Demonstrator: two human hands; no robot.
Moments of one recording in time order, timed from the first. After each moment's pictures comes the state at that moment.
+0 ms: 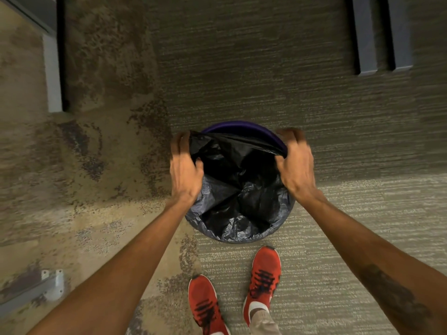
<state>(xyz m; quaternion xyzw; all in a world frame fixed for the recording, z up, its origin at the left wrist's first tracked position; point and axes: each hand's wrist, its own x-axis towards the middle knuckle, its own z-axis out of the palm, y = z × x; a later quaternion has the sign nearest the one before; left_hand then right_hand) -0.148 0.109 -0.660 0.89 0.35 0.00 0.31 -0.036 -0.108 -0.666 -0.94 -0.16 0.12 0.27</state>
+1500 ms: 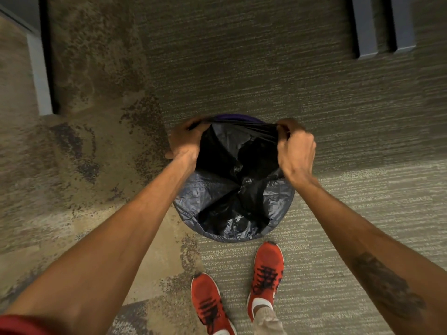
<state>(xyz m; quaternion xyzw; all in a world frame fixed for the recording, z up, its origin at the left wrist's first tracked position) -0.073 0.112 -0.676 0.67 0.49 0.04 0.55 -0.021 -0.100 -0.670 -0.94 -0.02 0.08 0.32</state>
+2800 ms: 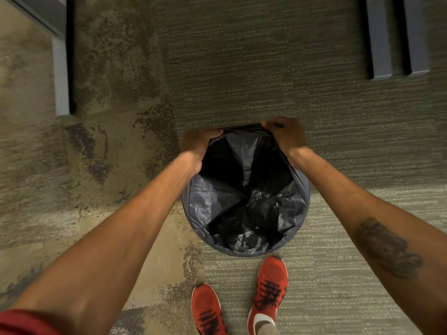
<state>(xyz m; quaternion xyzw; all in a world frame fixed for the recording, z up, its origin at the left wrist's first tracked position) -0.068 0.144 -0.674 0.61 0.50 -0.02 0.61 0.035 -0.041 -0.692 -0.84 0.01 0.28 0.47</state>
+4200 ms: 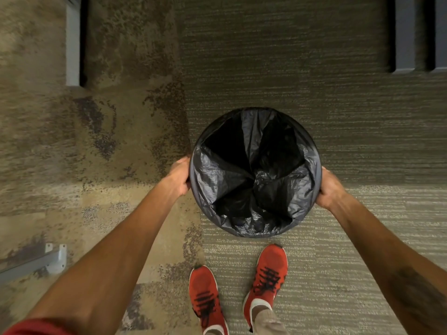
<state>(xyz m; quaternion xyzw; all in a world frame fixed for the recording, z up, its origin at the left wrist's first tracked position) -0.196 0.155 -0.724 0.41 0.62 -0.09 0.66 -0.052 -0.153 -0.743 -0.57 0.36 0.43 0.60</state>
